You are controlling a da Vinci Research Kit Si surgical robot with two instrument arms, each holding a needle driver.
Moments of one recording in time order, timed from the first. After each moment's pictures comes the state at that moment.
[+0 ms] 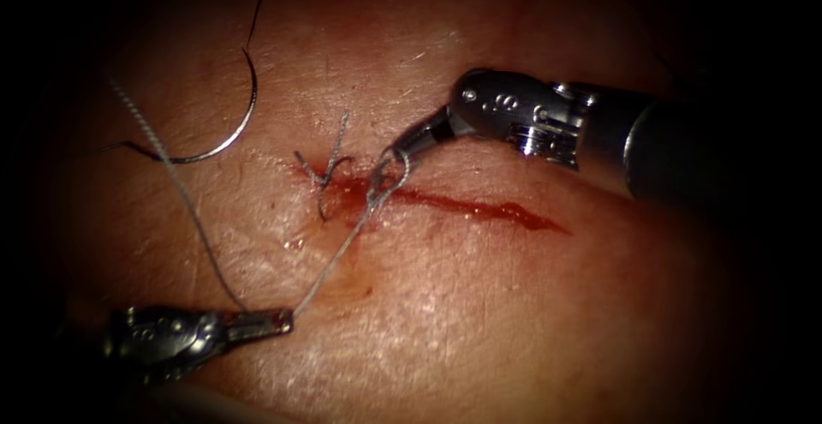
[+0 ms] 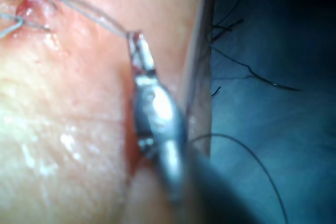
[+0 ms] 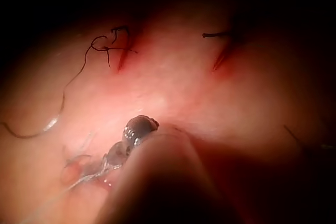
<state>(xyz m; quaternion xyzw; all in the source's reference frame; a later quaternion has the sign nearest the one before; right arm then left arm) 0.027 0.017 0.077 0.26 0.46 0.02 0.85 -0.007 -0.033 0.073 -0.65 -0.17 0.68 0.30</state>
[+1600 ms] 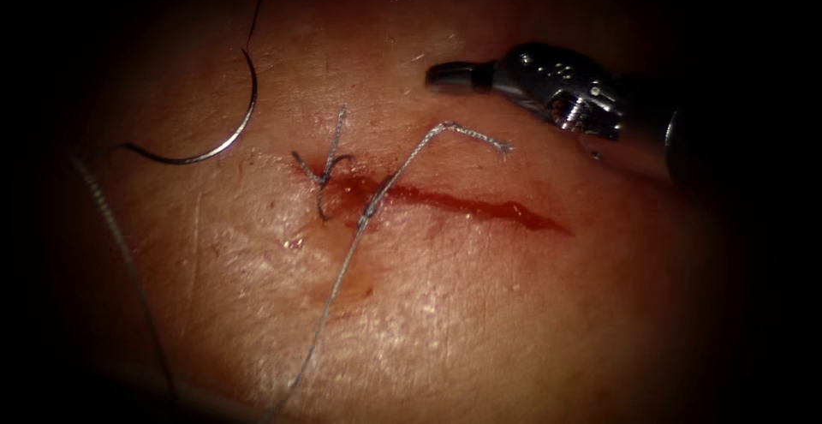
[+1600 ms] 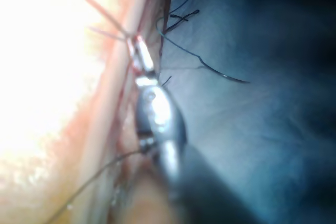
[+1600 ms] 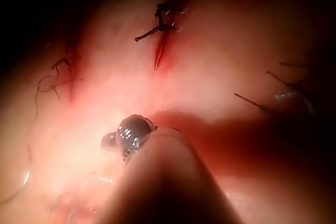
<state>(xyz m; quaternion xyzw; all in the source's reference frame) 0.024 0.018 0.077 0.16 0.55 0.15 0.81 -0.005 -0.041 0.068 -0.62 -0.19 0.69 0.32</state>
